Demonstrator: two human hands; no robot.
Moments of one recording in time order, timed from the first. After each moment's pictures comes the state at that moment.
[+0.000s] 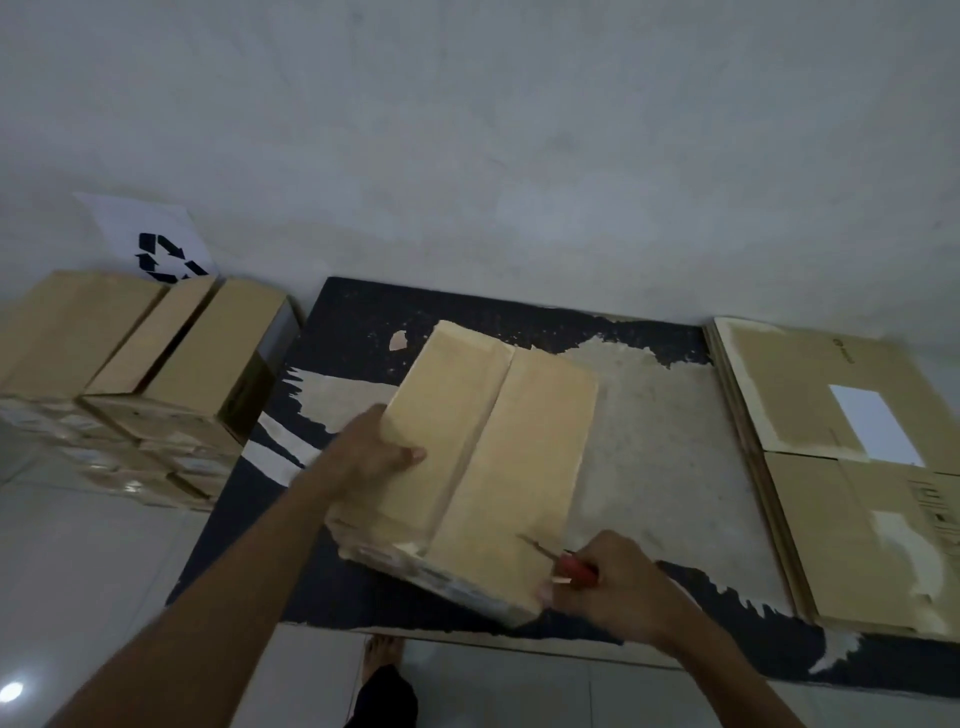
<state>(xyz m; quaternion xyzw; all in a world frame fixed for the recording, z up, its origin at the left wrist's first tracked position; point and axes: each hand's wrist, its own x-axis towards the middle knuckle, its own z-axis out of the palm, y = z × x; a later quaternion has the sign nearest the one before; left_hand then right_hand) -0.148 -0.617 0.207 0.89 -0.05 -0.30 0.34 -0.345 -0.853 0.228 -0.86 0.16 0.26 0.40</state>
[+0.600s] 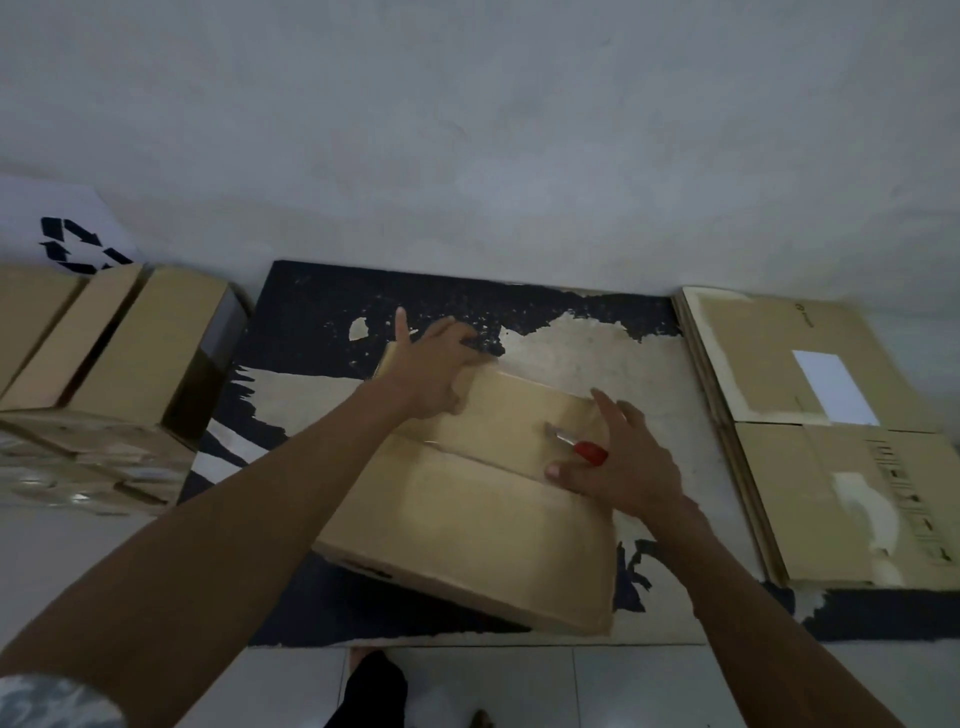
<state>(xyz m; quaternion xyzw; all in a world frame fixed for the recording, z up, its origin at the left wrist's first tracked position) -0.083 -0.725 0.224 0.90 -0.41 -0.14 0.03 -0.268 -0.909 0.227 -0.91 0.30 0.15 0.24</state>
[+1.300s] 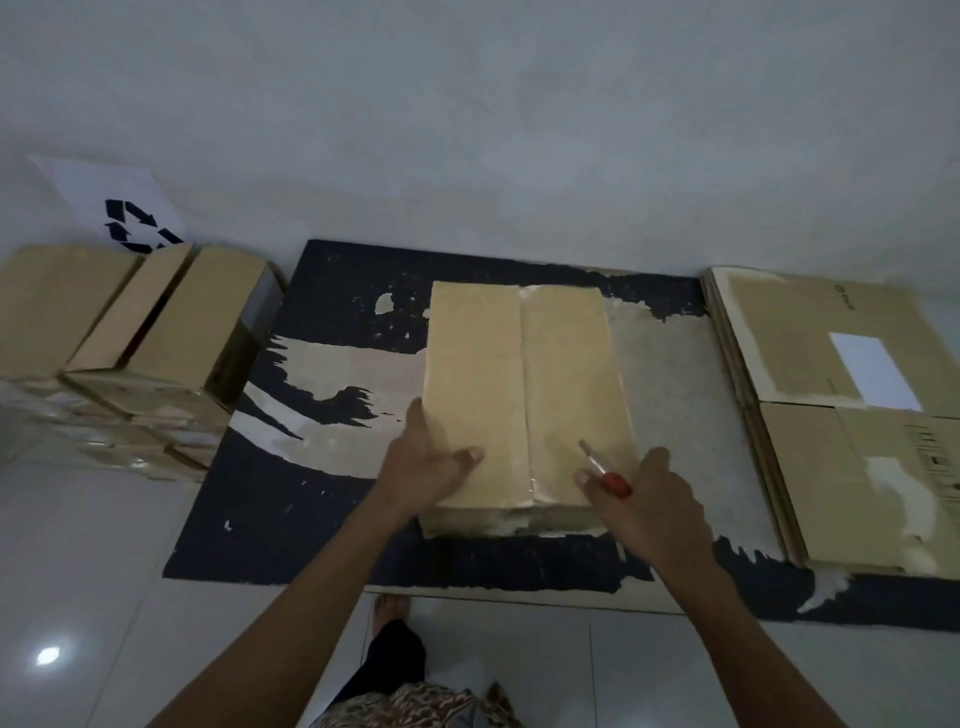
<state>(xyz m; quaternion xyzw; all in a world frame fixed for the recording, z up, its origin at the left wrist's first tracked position) -0.222 -0.670 0.200 0.83 -0.03 -0.28 0.47 -0.342 -0.880 0.202 -0.88 0.39 0.10 0.26</state>
